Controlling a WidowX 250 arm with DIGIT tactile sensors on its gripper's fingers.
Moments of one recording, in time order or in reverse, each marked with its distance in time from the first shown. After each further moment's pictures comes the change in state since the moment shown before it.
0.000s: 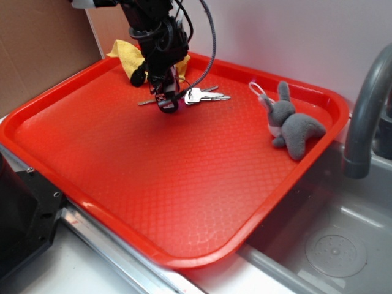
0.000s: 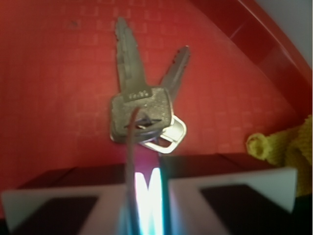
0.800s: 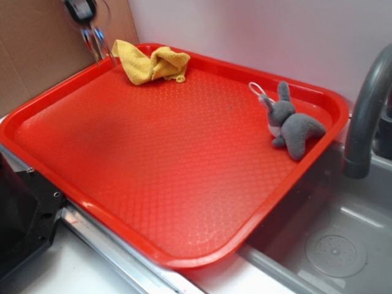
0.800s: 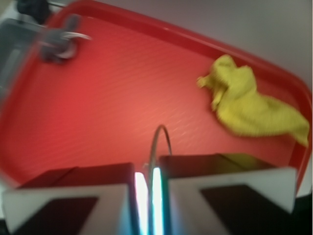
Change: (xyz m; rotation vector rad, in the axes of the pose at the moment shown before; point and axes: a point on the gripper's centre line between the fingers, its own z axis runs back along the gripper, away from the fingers) arm -0.047 -0.015 0.171 -0.239 -0.053 0.362
